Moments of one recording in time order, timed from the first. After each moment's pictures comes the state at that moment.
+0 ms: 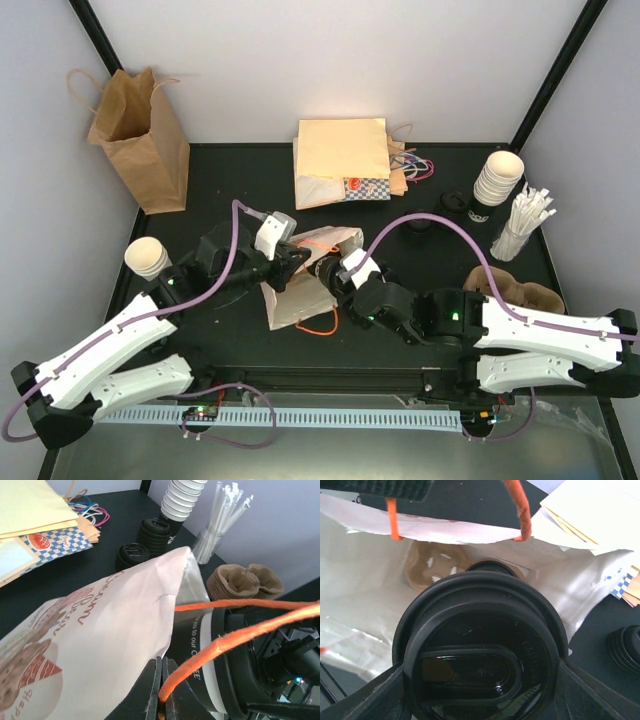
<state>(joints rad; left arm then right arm) -0.85 0.88 0.95 -0.48 0.12 -0.34 1.38 1.06 1.07 -0.77 0.61 0.33</state>
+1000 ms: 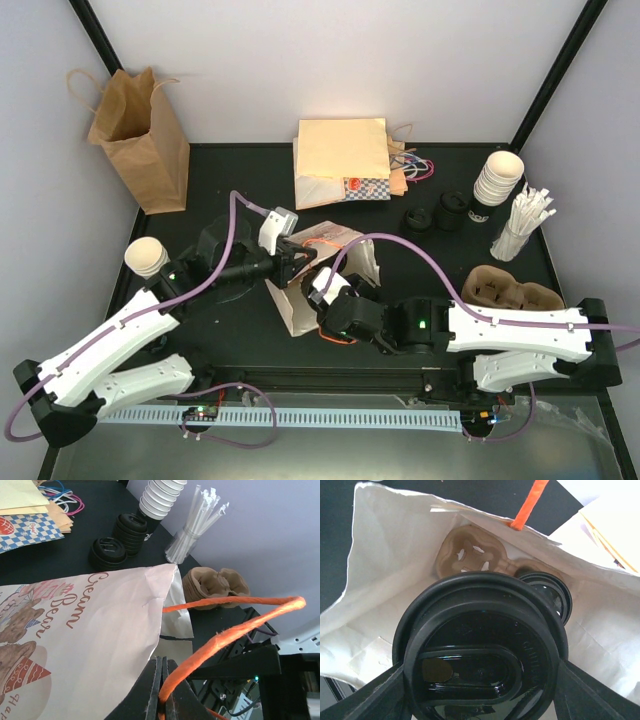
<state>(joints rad) -0.81 0.92 0.98 -0.47 0.25 -0.46 1.46 1.20 1.07 -0.69 0.60 0.22</state>
